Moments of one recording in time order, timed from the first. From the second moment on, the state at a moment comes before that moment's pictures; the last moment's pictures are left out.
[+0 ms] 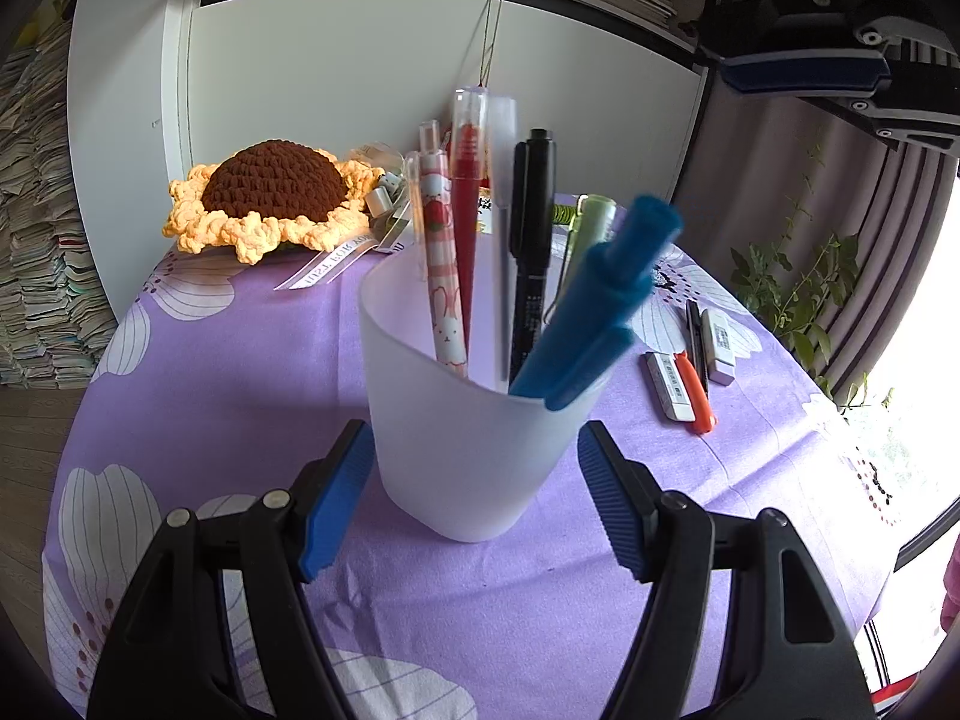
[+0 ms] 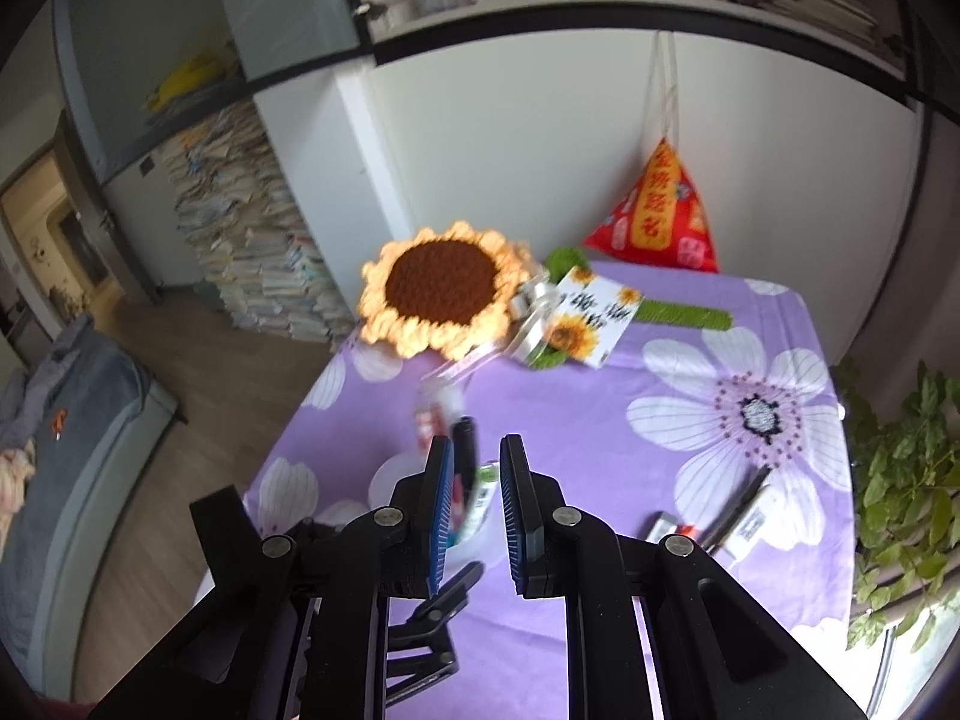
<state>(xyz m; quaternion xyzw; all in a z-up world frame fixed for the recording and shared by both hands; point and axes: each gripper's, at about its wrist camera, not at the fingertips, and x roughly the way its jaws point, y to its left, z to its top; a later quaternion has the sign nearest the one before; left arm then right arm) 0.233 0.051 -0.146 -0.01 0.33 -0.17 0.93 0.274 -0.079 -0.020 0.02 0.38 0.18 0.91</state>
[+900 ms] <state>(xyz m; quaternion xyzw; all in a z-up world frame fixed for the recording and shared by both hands) 0.233 0.051 -0.146 -0.01 0.33 -0.17 0.93 0.371 -0.218 -0.125 0.13 0.52 -0.04 0.84</state>
